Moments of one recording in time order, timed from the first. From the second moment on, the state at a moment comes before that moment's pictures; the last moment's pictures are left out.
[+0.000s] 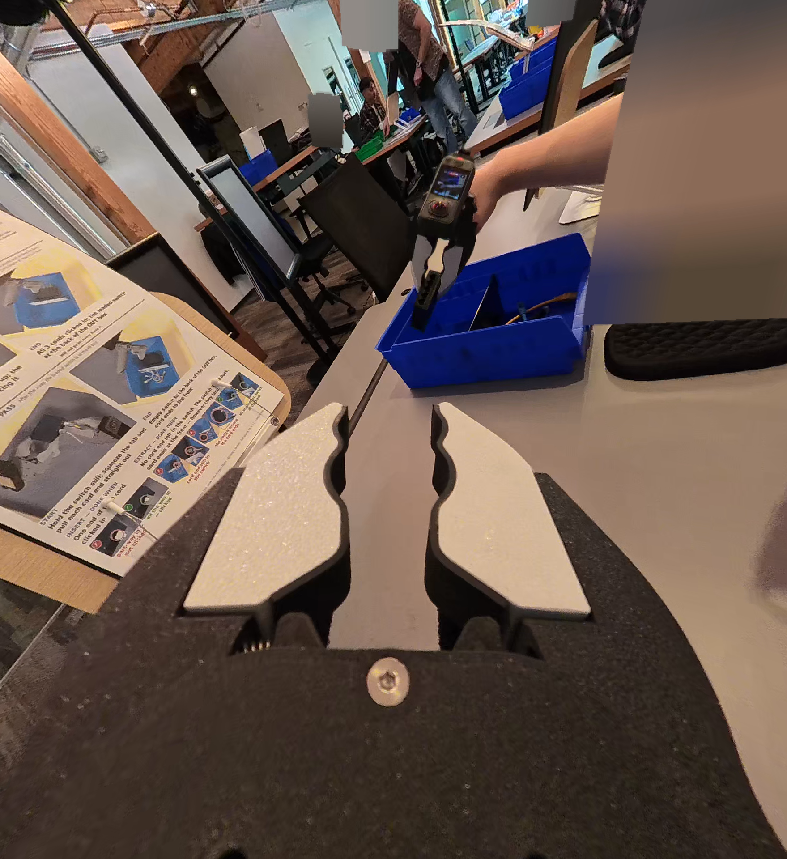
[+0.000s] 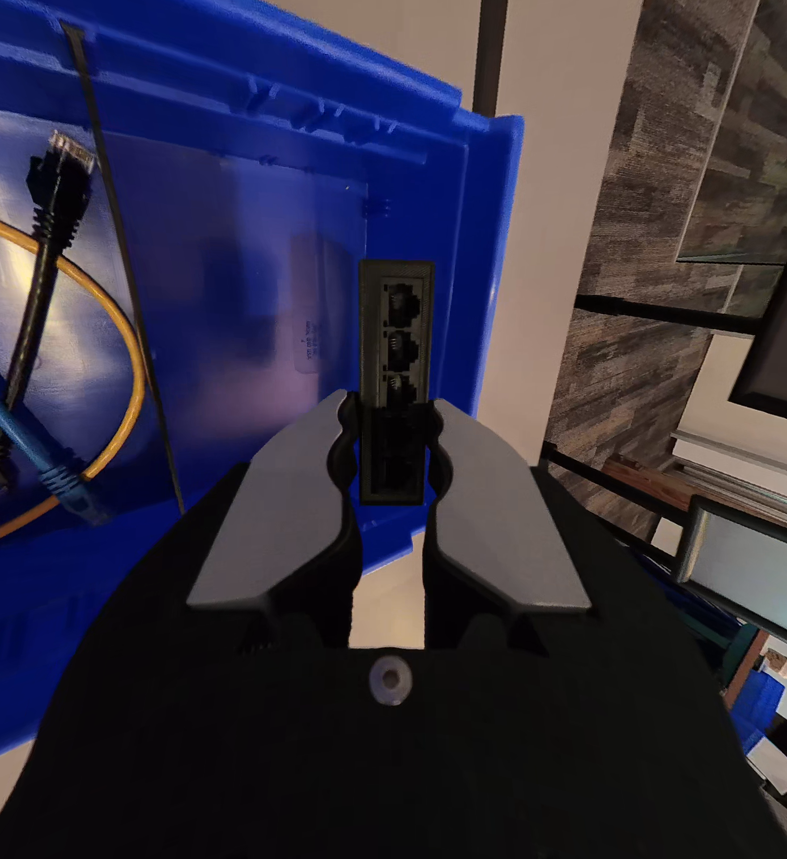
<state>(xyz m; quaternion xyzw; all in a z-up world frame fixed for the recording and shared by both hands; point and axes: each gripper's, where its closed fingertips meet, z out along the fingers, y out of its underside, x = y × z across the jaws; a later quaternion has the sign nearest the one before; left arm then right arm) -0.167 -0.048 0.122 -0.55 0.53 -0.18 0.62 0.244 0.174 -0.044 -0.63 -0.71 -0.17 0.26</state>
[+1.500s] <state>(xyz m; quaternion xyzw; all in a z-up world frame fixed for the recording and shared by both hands) -0.160 -0.031 0.097 -0.58 0.54 -0.15 0.59 0.260 0.191 -0.126 -0.64 -0.72 -0.16 0.22</state>
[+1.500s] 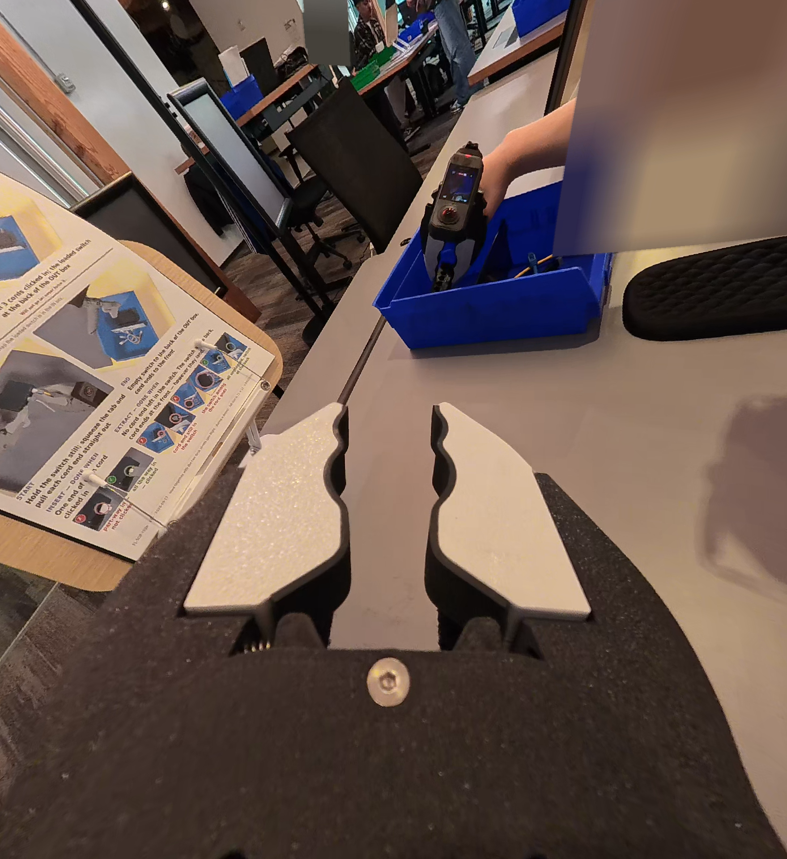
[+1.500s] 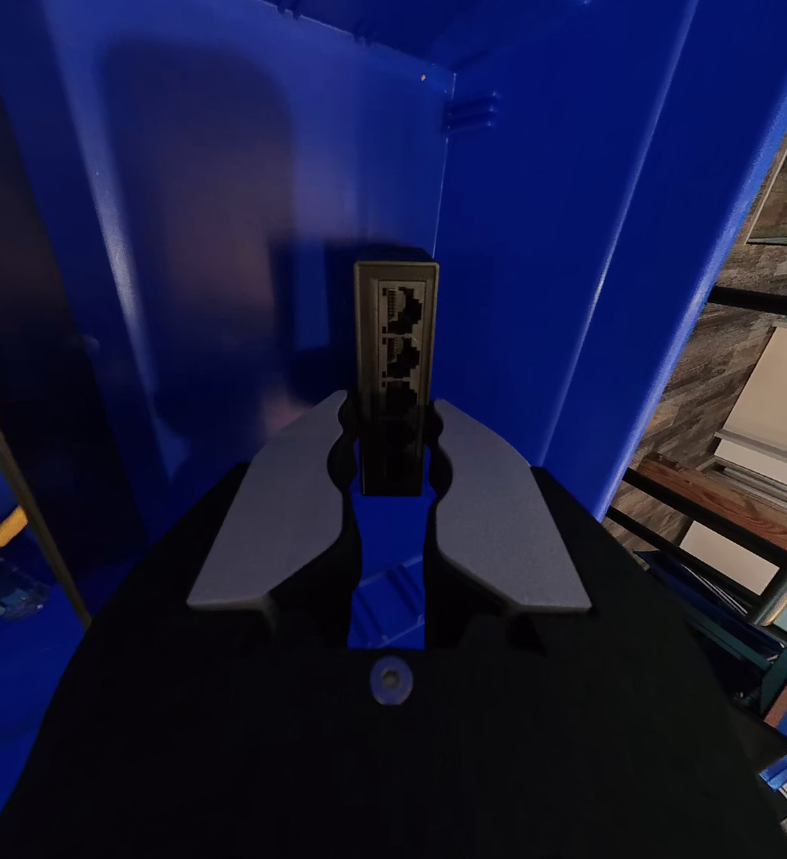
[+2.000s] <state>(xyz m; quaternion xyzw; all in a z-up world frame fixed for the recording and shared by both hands) -0.163 -0.032 0.103 -0.58 0.53 -0.15 0.60 0.260 0.189 -0.126 -0.66 -0.71 -0.16 0.22</state>
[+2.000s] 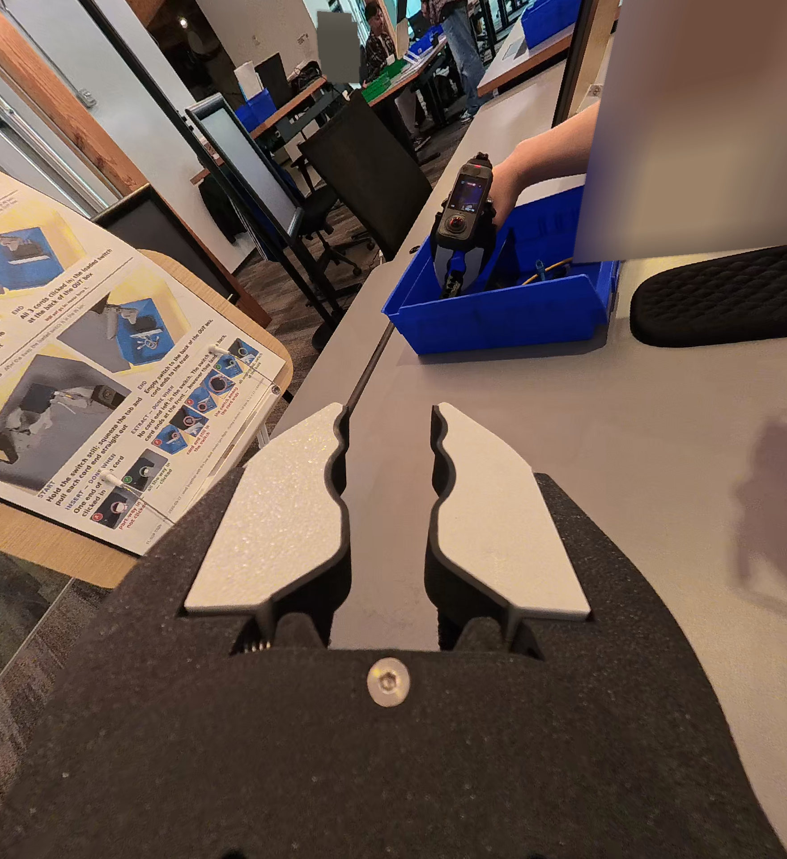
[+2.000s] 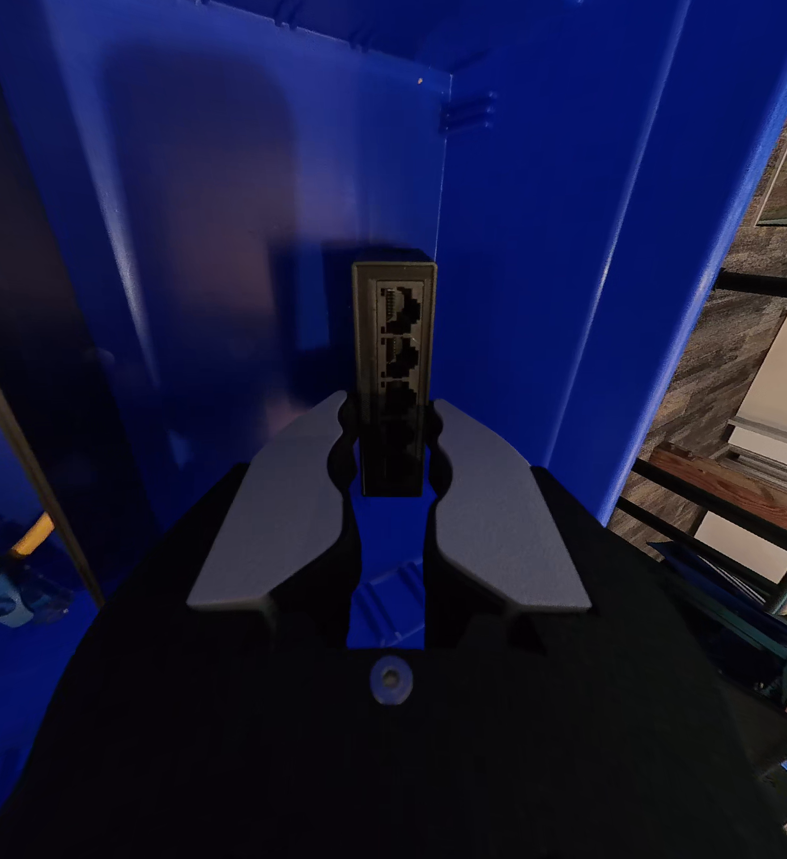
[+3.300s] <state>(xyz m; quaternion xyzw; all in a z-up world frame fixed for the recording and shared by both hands) -0.174 -0.060 0.137 -0.54 0.52 -0.13 0.64 0.325 0.160 -0.052 -0.72 -0.62 -0.30 0.07</state>
